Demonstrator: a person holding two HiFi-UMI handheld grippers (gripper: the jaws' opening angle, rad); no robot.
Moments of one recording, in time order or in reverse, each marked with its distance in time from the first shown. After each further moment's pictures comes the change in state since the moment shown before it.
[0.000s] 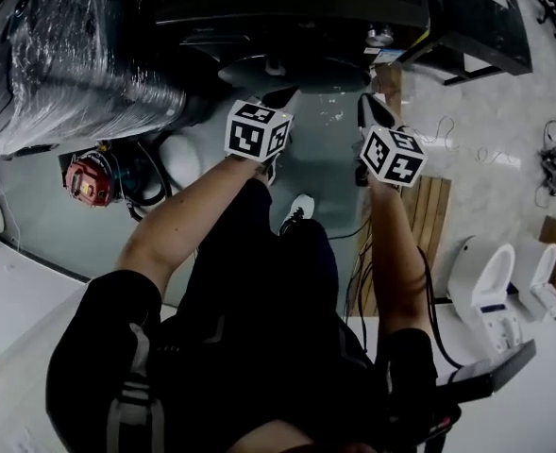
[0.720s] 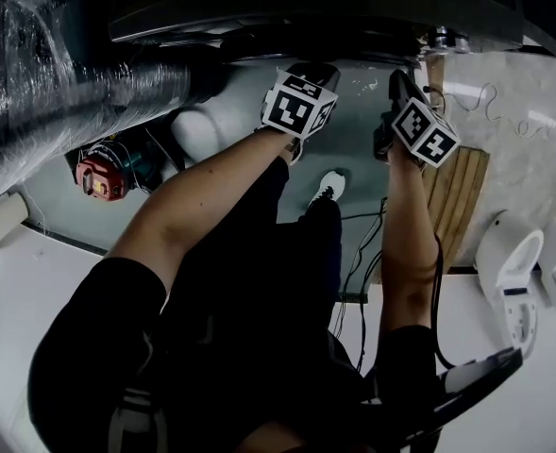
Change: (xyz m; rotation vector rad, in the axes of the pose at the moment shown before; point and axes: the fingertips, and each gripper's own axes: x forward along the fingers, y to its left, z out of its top) left arm 0.149 0.081 -0.077 0.027 0.283 -0.084; right arm 0.161 -0.083 -0.087 0.353 0.085 -0.142
